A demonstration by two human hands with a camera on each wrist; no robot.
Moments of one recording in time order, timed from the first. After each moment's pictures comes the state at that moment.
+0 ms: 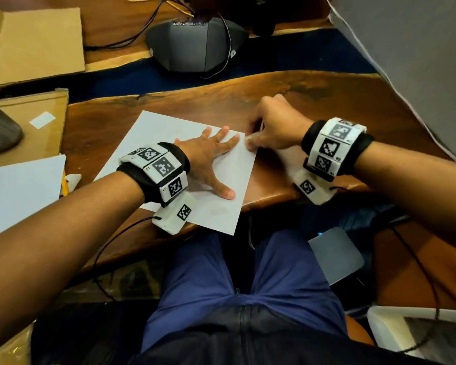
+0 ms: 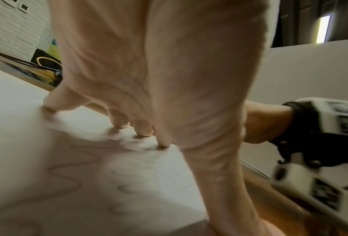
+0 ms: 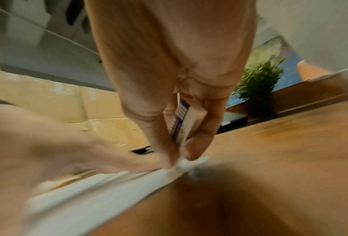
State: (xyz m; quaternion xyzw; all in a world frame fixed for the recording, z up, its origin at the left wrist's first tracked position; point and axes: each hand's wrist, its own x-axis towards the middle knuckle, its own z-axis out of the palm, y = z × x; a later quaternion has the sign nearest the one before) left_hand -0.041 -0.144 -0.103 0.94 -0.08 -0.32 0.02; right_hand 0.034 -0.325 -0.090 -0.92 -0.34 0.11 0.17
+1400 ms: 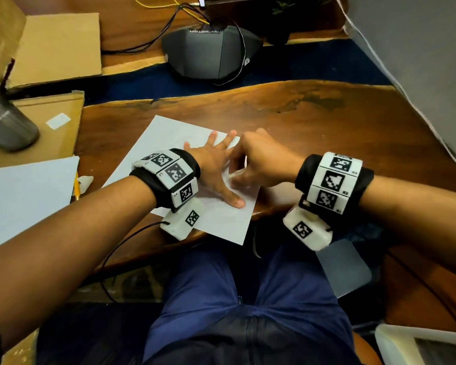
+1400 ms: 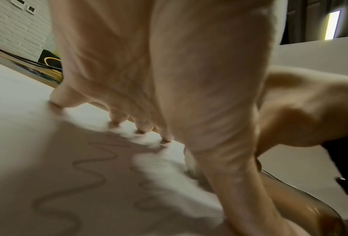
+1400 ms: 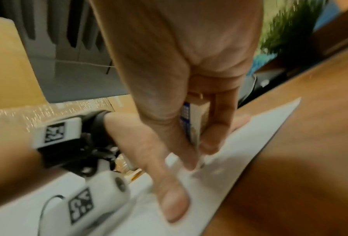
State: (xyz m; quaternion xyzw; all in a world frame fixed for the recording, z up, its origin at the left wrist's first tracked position) left_hand -0.041 -0.141 -0.105 0.94 -0.06 -0.33 0.02; right_hand -0.008 -0.292 -0.093 -0.89 -0.39 0.17 0.18
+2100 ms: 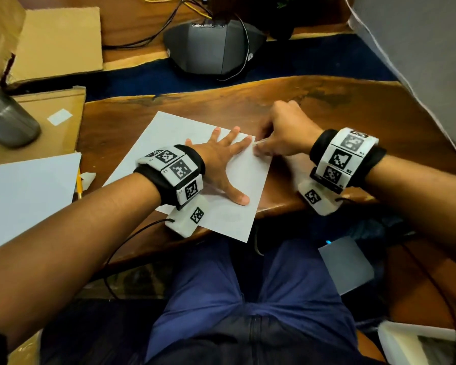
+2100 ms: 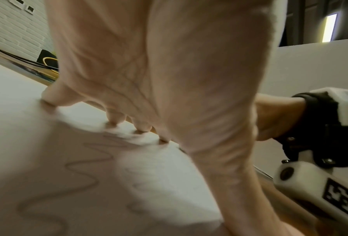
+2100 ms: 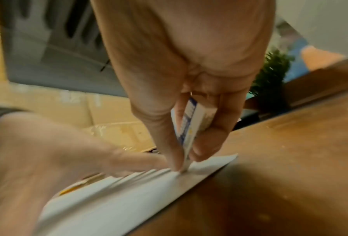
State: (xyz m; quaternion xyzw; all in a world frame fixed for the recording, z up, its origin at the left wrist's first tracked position) left_hand -0.041 -0.138 -0.106 0.95 -0.06 -0.32 0.03; right_hand 0.021 -0.304 -0.085 -0.94 -0.28 0.09 0.18
